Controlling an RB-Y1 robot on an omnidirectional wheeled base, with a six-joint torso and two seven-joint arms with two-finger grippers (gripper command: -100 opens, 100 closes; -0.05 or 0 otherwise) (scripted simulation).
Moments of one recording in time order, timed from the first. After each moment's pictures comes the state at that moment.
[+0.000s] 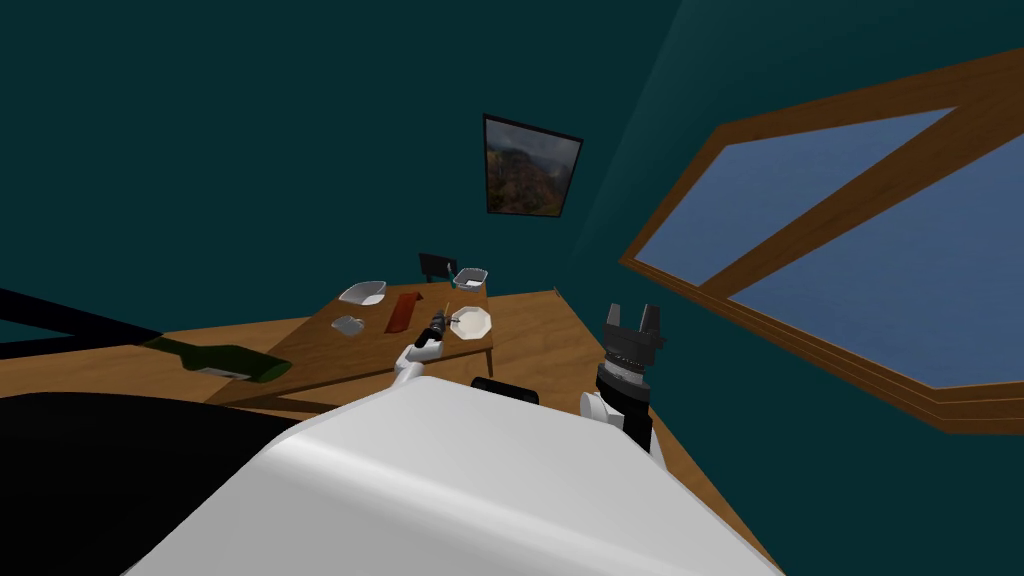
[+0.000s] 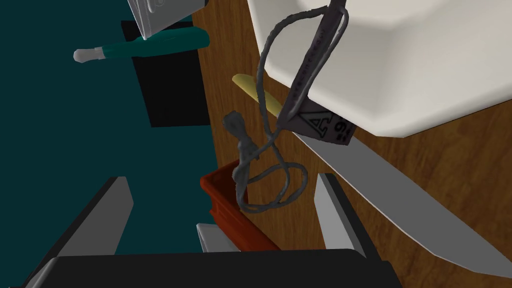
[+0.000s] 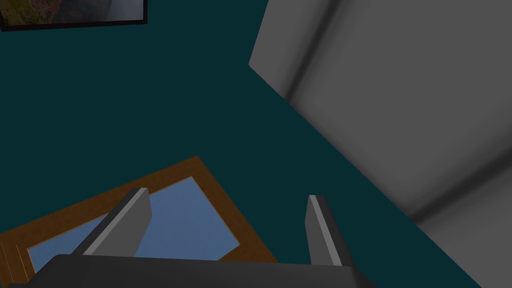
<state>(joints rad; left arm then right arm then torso) 0.01 0.11 0.39 -1.13 0.02 0.02 0.01 0.54 -0.02 0.04 -2.24 0.02 -0.61 -0.17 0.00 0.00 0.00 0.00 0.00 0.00</state>
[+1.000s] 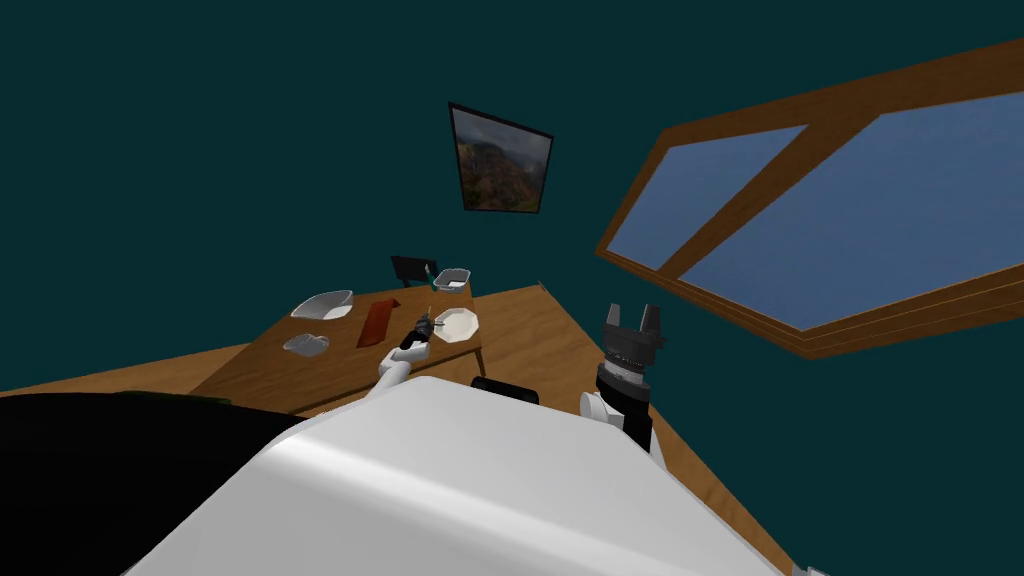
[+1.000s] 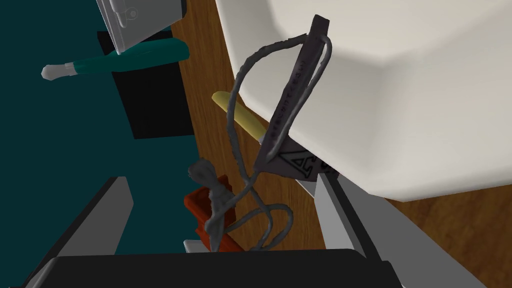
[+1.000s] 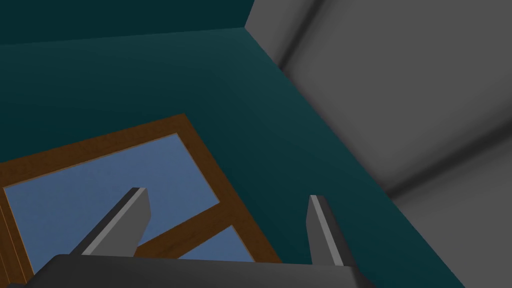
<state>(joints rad) -0.04 0.23 0.47 -0.93 0.07 -0.03 0.05 0.54 -0.02 0.04 -2.24 0.02 -0.61 -0.17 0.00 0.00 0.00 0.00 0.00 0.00</state>
